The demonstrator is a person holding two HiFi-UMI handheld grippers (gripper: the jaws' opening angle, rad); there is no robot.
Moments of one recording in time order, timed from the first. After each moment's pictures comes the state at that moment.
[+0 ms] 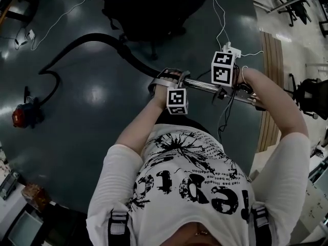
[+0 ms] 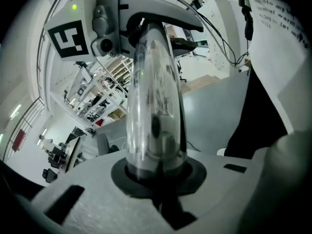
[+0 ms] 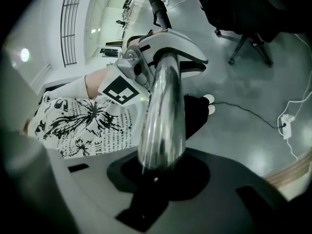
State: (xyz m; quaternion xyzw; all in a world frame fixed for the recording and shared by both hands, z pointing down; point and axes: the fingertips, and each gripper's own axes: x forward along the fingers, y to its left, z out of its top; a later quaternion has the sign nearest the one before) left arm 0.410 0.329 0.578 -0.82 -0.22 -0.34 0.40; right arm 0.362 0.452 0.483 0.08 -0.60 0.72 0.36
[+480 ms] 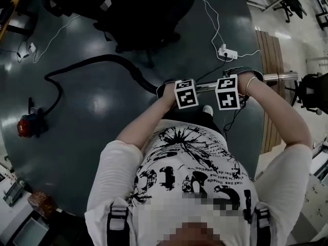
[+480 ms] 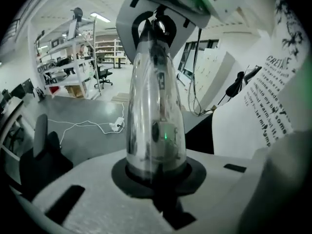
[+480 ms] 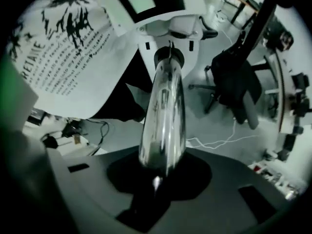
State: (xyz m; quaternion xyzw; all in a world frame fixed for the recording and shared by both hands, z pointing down) left arm 0.417 0.451 0.568 -0.77 -0.43 -0.46 0.10; right arm 0.489 0.484 0.491 0.14 -0.60 0.27 0.74
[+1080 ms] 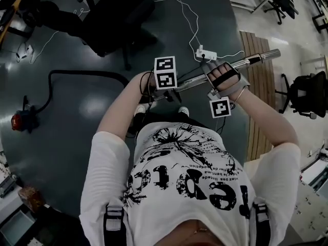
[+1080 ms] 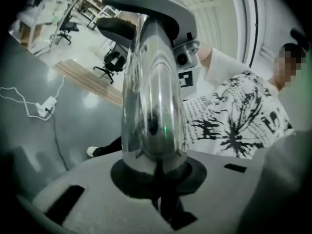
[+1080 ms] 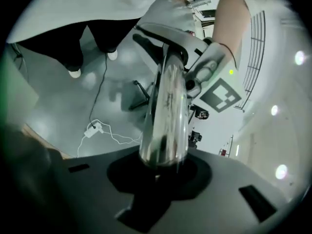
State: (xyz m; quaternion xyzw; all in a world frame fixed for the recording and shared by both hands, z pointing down) left arm 0.462 0.646 0.492 -0.56 -0.61 -0.55 -0.13; right arm 0.612 0.594 0.431 0.34 -0.44 -0.30 0.78
